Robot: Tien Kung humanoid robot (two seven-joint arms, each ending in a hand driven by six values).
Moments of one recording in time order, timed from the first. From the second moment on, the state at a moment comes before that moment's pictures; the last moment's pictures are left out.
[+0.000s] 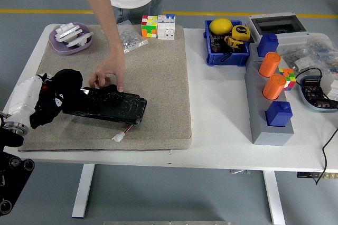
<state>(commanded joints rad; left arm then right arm) -0.09 0.24 -1.40 -1.26 2.11 0.30 0.01 -0.09 -0.16 1.86 0.18 -0.77 -0.07 -0.03</state>
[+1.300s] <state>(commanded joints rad) -0.14 0.23 -0.99 -1.32 2.04 0.33 0.00 -0.08 -0.16 1.94 0.18 -0.85 -0.07 -0.03</state>
